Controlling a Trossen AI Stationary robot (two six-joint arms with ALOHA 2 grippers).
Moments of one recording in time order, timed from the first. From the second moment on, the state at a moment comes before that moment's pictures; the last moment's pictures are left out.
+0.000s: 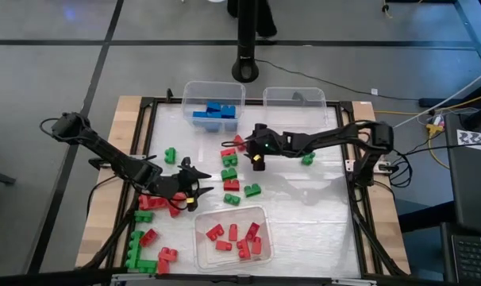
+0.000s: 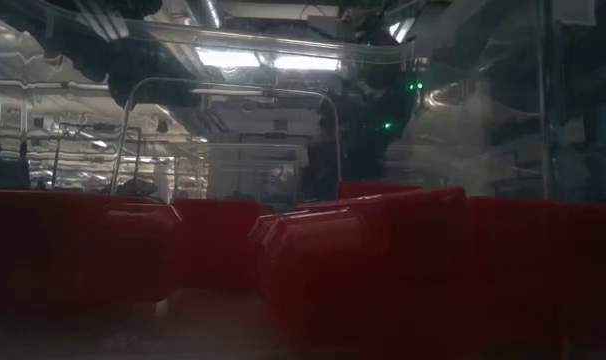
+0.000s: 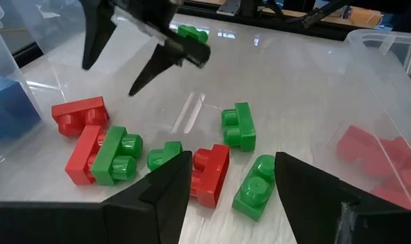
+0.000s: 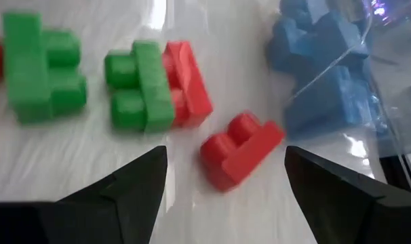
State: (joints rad) left arm -0.47 1.15 0.51 0.11 -0.66 -0.42; right arm -0.17 1.79 0.98 0.15 0.15 -0.37
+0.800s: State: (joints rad) left arm -0.47 1.15 0.51 0.11 -0.66 -0.42; right arm -0.21 1.94 0.98 0.44 0.22 -0.22
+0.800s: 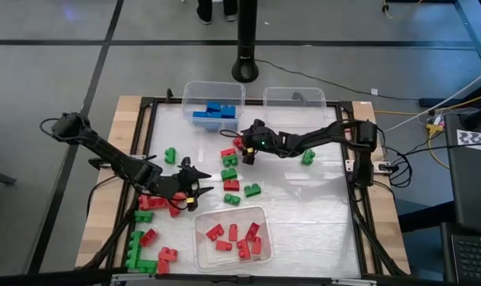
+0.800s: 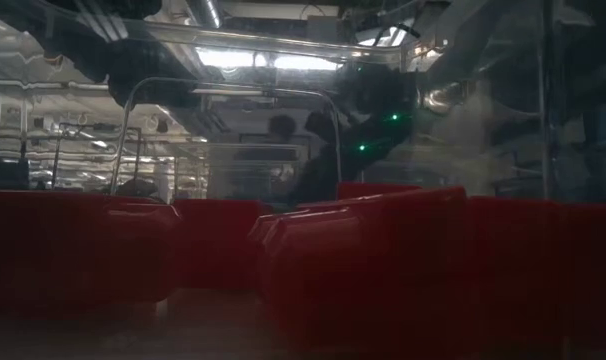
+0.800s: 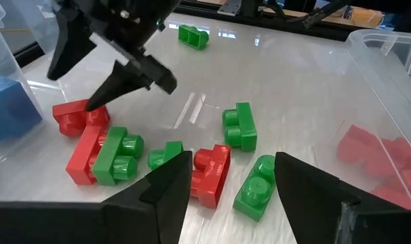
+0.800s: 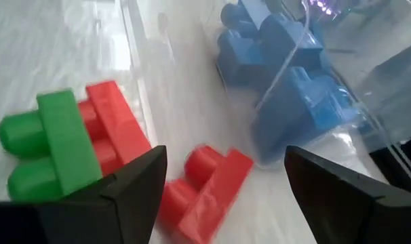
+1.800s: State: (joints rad) left arm -0.47 1.15 0.51 0.11 -0.66 -0.42; right arm -0.25 2.05 0.99 0.45 0.22 -0.16
